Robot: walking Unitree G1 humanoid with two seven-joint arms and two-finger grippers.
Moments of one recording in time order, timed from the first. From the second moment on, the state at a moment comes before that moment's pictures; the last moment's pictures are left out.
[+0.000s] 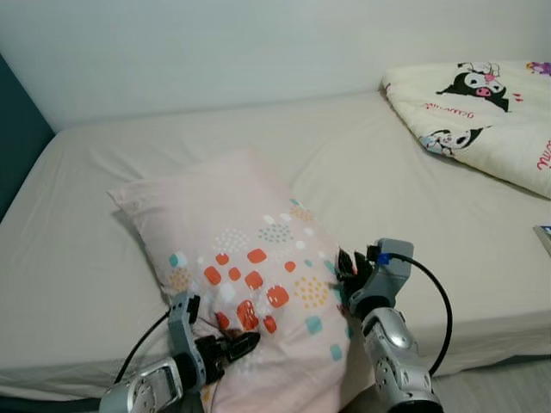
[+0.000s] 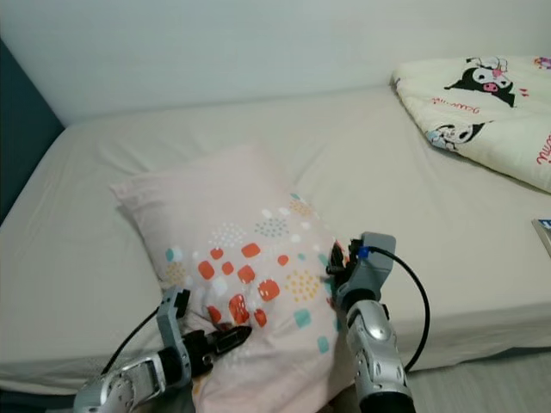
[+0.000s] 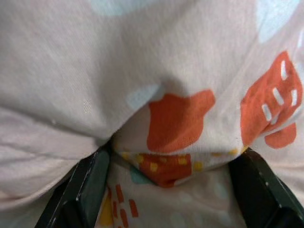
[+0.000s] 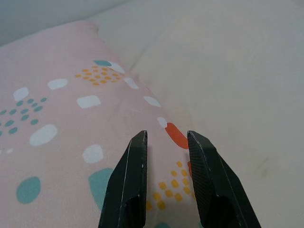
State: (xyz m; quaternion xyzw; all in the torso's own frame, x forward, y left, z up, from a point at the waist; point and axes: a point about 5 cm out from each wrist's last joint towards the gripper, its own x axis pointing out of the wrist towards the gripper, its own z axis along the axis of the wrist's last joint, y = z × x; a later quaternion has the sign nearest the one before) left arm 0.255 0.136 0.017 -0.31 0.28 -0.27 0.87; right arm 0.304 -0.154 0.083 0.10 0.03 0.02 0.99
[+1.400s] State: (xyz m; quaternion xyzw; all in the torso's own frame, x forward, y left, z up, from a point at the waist) left arm 0.320 0.165 0.040 0.02 0.22 -0.15 0.96; right arm 0.308 -0.177 0.078 0.08 0.04 -0.03 1.00
